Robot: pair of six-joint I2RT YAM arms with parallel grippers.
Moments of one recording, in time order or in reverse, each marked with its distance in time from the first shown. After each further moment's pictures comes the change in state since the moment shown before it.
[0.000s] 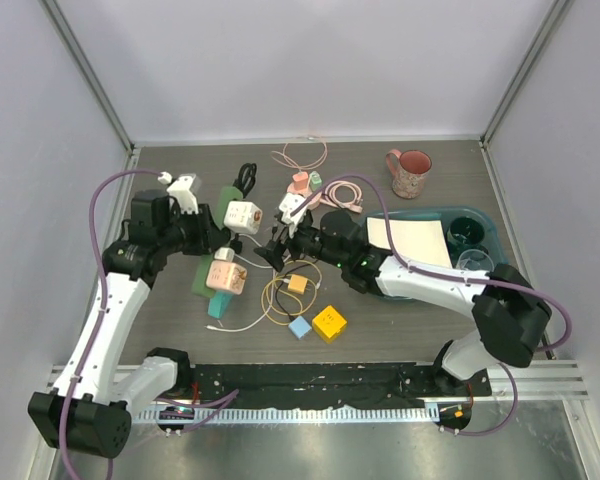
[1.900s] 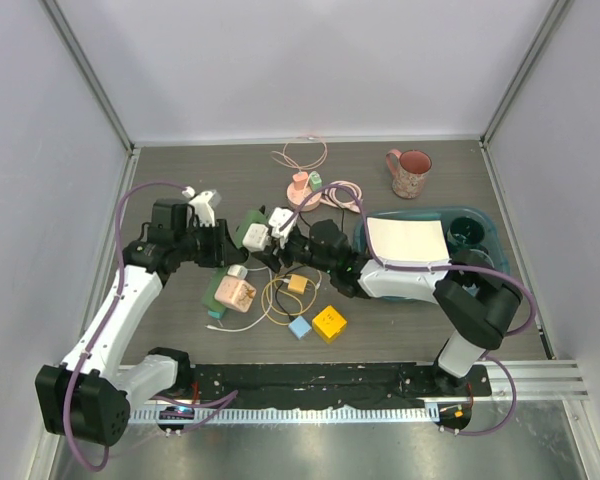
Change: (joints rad) left arm -0.029 0.061 -0.128 0.050 0.115 -0.016; right arm 0.005 0.179 -0.045 0.223 -0.044 -0.083
